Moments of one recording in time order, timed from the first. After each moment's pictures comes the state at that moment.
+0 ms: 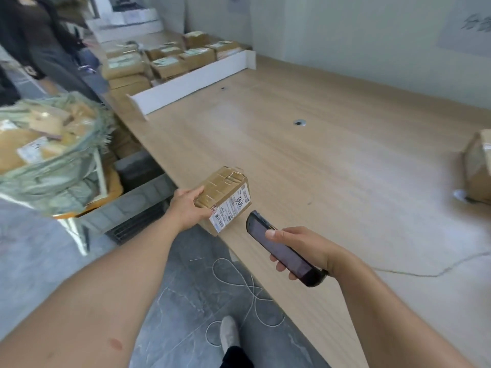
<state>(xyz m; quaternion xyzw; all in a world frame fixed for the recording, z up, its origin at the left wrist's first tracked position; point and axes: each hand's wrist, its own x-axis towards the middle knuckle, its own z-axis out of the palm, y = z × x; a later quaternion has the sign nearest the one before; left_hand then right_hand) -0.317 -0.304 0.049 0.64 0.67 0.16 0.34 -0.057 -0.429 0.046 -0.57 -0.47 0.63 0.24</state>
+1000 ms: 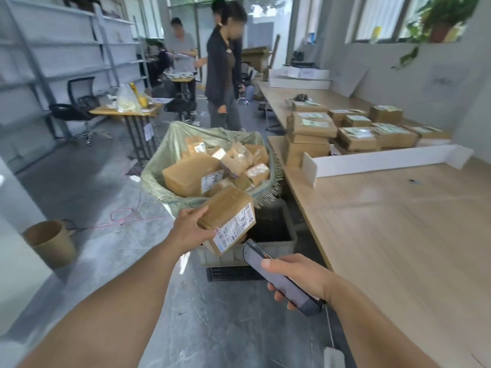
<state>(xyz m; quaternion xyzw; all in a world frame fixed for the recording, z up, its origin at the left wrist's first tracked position) -0.779 -0.130 0.070 0.46 0.78 0.34 0.26 -0.496 -0.094 0.082 -0.42 -0.64 0.64 0.03</state>
